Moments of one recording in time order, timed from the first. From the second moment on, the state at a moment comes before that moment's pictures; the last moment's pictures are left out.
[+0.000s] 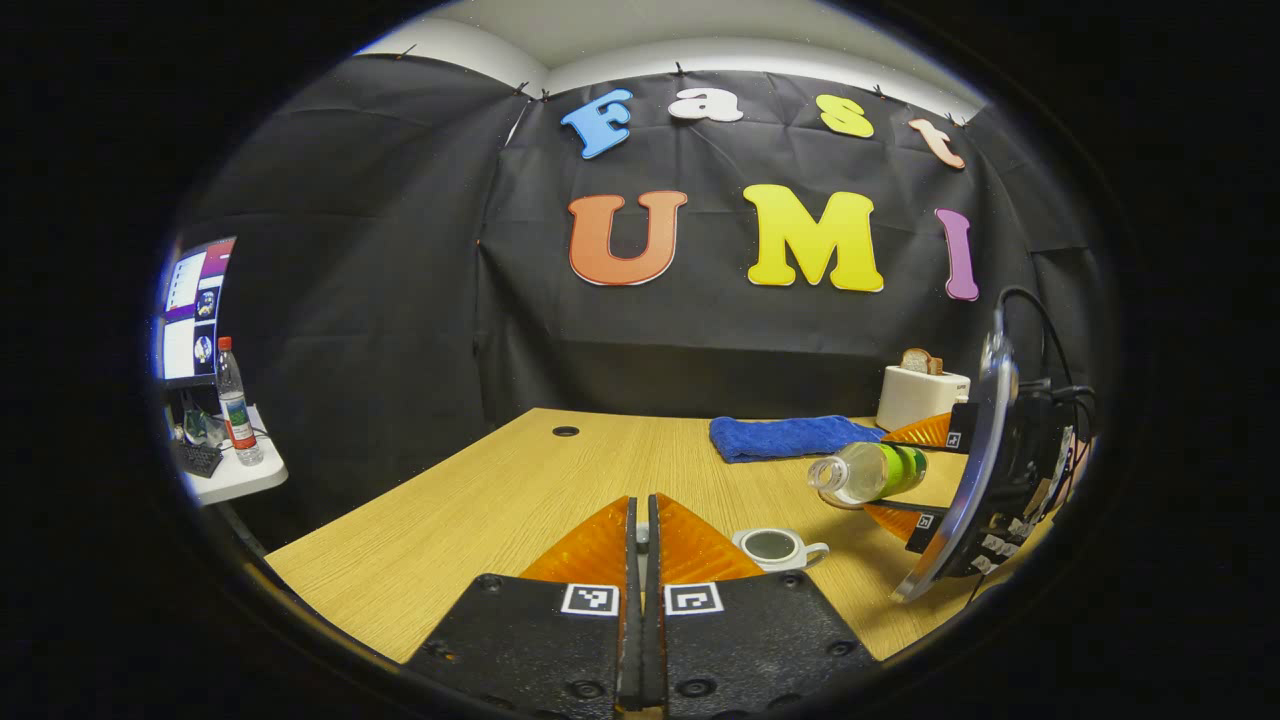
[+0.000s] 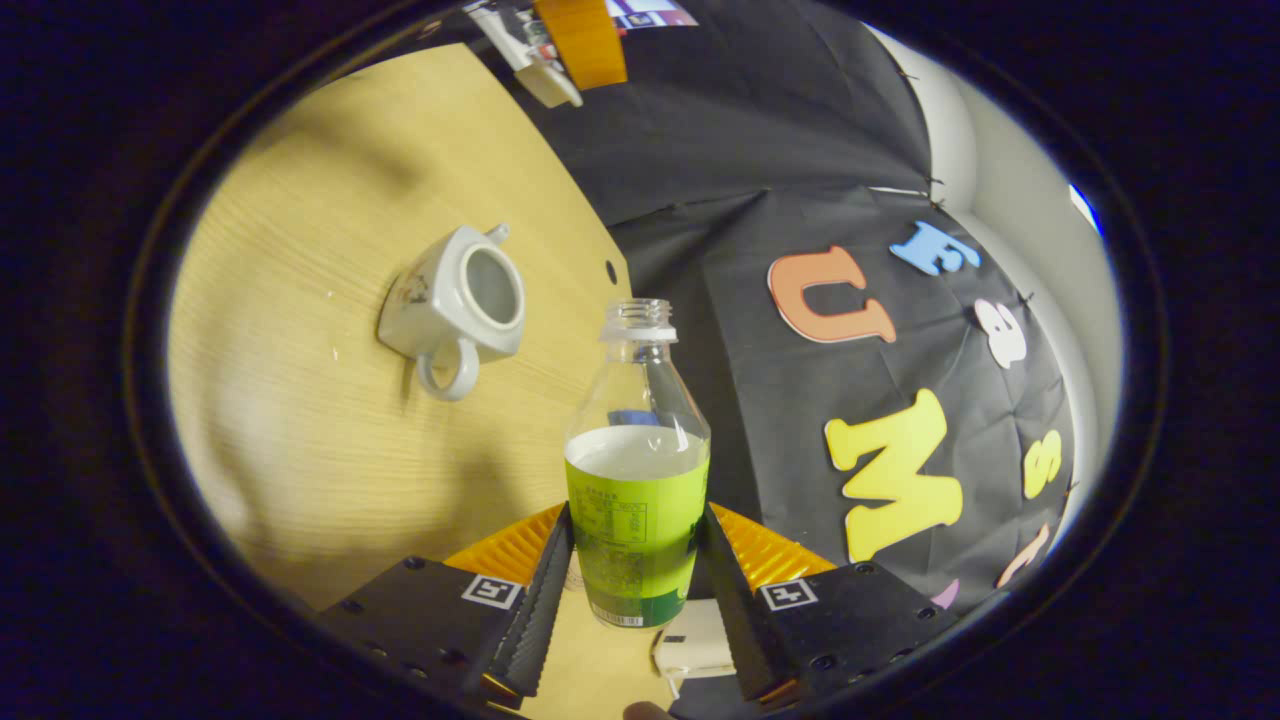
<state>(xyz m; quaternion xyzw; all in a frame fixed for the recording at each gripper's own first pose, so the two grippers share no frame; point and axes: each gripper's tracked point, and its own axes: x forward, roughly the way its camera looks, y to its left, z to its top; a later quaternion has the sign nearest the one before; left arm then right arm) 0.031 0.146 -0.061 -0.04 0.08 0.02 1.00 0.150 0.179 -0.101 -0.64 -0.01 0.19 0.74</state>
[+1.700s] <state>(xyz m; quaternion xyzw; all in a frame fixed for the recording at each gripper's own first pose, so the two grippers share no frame) 0.022 0.162 -0.055 -0.05 0.08 0.02 1.00 0.144 0.218 -0.053 -0.86 -0.15 0.16 0.46</state>
